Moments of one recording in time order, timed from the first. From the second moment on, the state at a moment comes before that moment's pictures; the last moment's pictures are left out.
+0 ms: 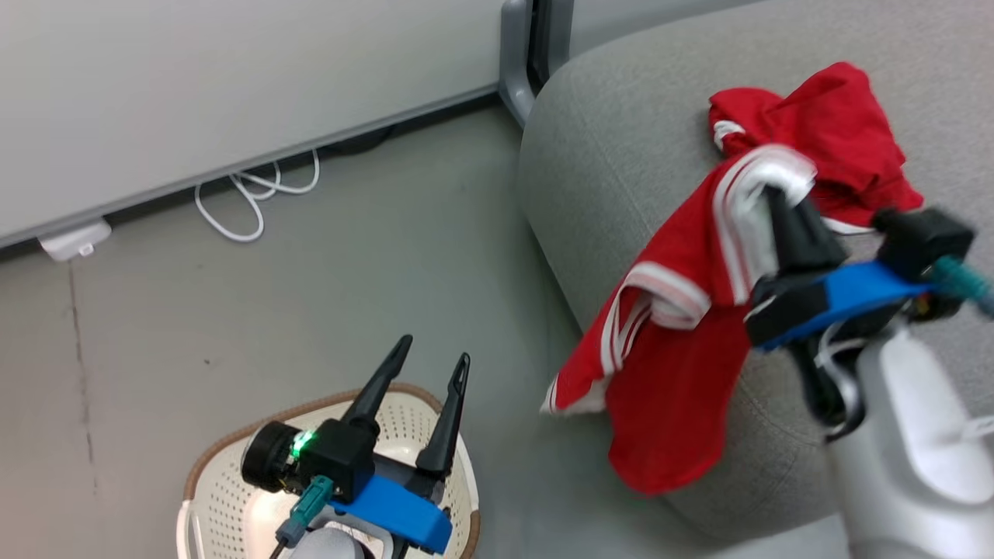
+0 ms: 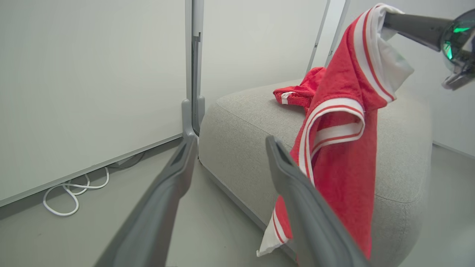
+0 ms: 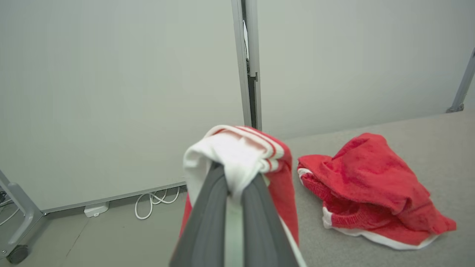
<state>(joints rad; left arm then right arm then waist) -0.15 0.07 -0.38 0.27 -0.17 -0.13 -0.26 -0.50 -0.08 0.03 0.37 0.26 0.13 -0.12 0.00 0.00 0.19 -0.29</state>
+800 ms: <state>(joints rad) -0.36 0.20 -0.46 0.16 -0.11 -0.13 -0.26 -1.02 -0.44 -0.45 0.15 0.23 0.13 0.12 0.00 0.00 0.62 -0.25</state>
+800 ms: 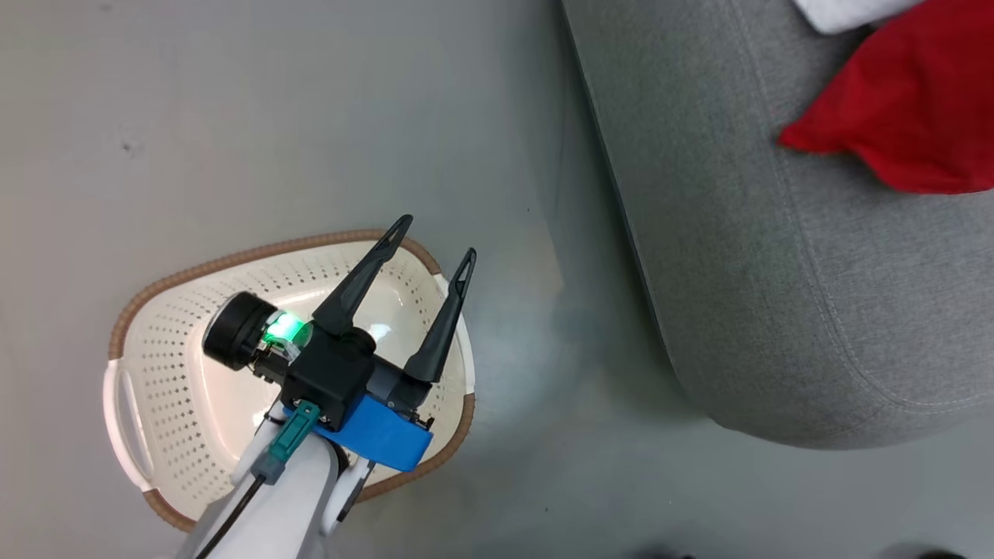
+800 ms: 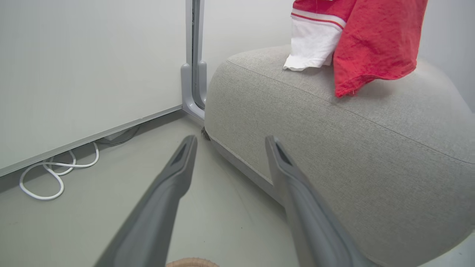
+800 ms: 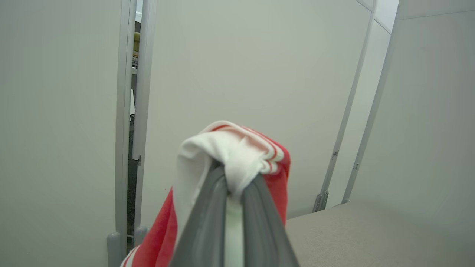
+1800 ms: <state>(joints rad) -0.37 0.30 -0.44 0.07 -0.10 -0.11 -0.26 -0.90 -0.28 -0.55 0.58 0.10 0.13 -0.06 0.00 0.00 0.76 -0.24</state>
